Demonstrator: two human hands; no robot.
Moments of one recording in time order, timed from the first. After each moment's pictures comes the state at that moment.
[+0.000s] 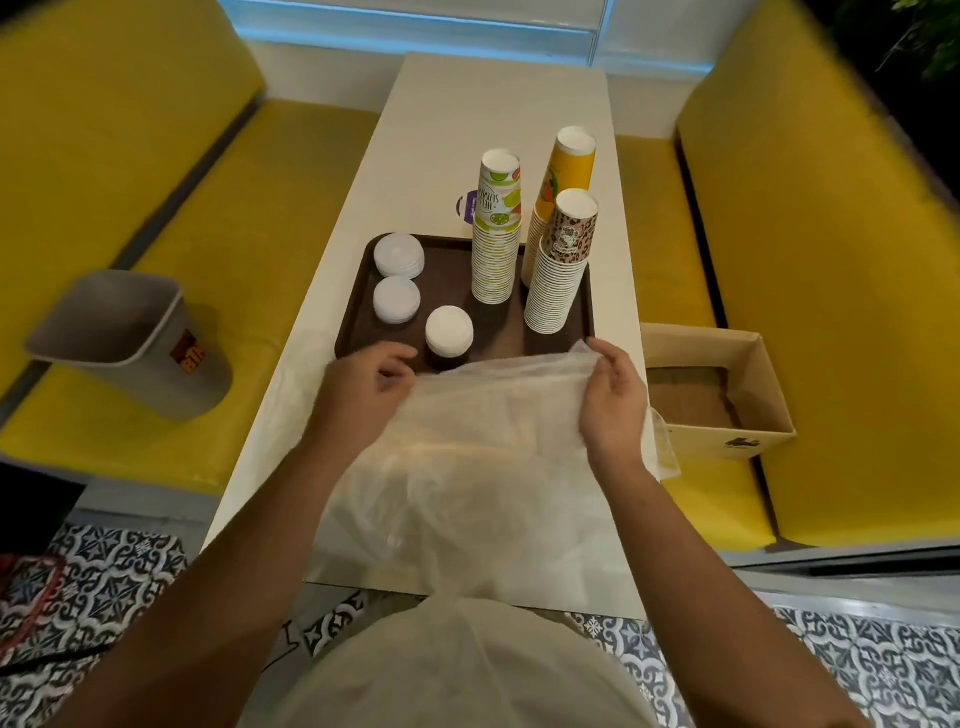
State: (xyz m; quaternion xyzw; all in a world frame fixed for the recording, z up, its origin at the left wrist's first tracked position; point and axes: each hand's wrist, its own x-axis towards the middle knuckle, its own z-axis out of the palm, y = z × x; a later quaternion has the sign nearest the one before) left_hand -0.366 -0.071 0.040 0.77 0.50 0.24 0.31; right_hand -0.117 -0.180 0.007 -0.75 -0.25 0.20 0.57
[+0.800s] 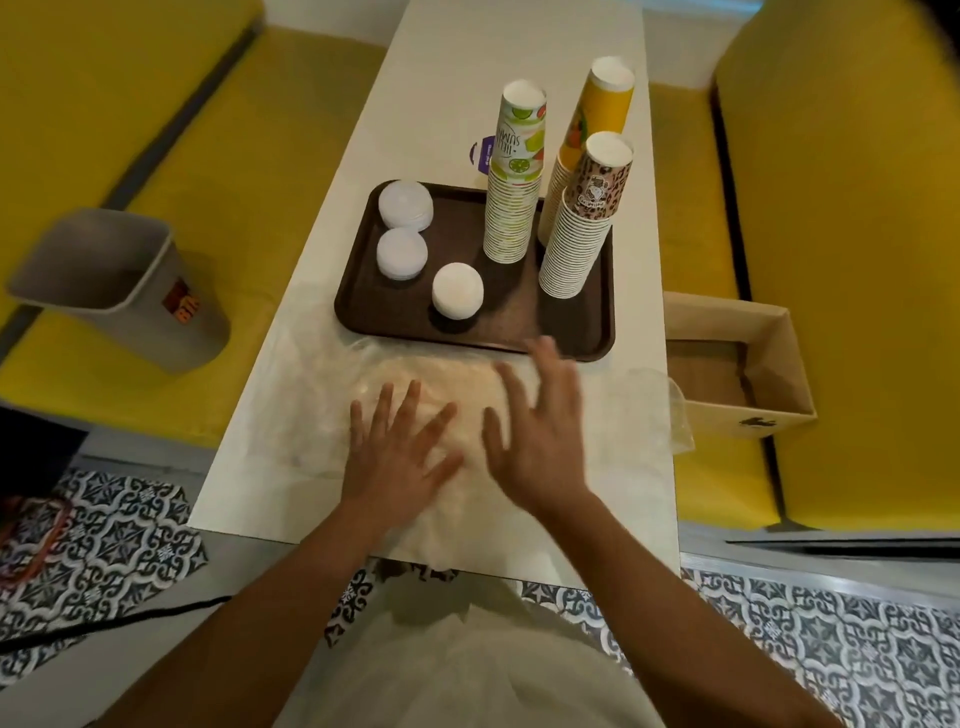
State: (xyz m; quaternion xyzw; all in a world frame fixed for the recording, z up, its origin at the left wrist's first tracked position) left_hand -0.383 -0.137 -0.113 0.89 0.46 -0.04 0.07; right_hand -0.189 -0.207 -0.043 -0.71 -0.64 -0.05 0.30
